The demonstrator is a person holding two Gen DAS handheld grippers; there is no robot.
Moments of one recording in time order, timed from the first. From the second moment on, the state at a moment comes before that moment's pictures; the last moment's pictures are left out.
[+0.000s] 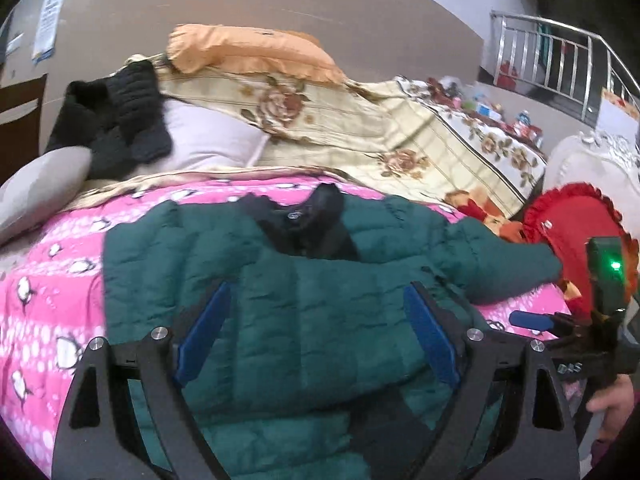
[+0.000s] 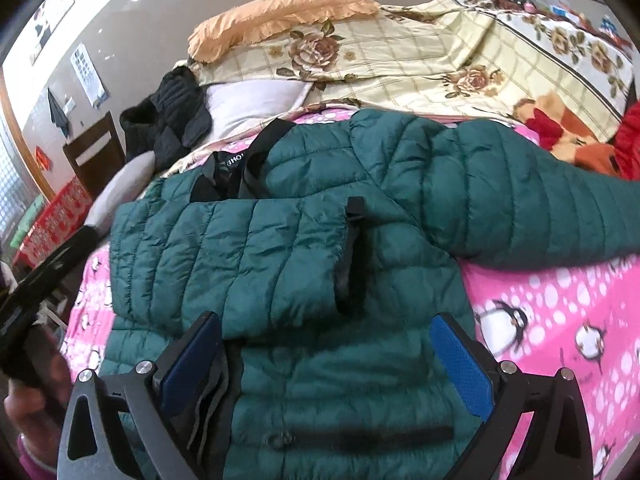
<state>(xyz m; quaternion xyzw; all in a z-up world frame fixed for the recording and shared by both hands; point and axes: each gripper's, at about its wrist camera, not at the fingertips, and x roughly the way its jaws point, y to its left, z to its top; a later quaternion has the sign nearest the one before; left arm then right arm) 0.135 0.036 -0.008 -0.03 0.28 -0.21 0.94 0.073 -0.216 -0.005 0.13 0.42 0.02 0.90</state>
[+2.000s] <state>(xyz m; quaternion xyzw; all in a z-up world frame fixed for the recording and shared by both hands) 0.172 0.093 -0.055 -0.07 0.34 -0.07 0.93 0.162 -0.213 0.007 0.04 0.41 0.03 0.91</state>
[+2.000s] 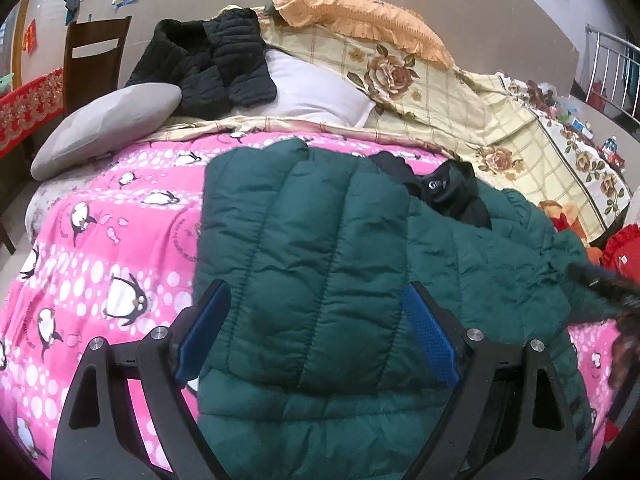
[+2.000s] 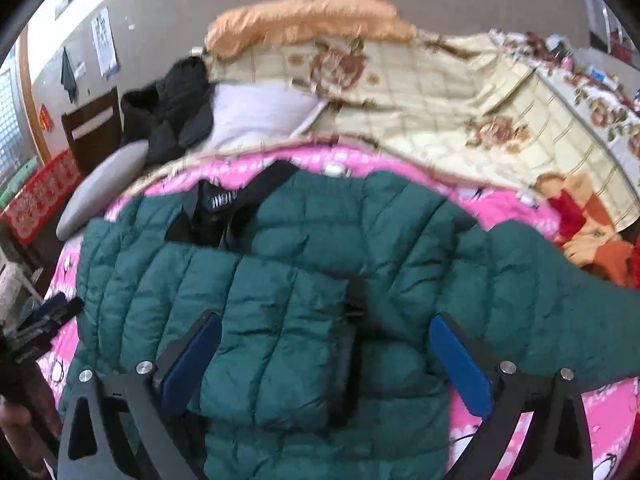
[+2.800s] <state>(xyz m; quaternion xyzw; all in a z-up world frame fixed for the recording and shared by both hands) 0.199 0.094 -0.076 -0.09 0.37 -0.05 0.92 0.178 -0.238 -0.028 0.02 0.41 -0.02 0.91</state>
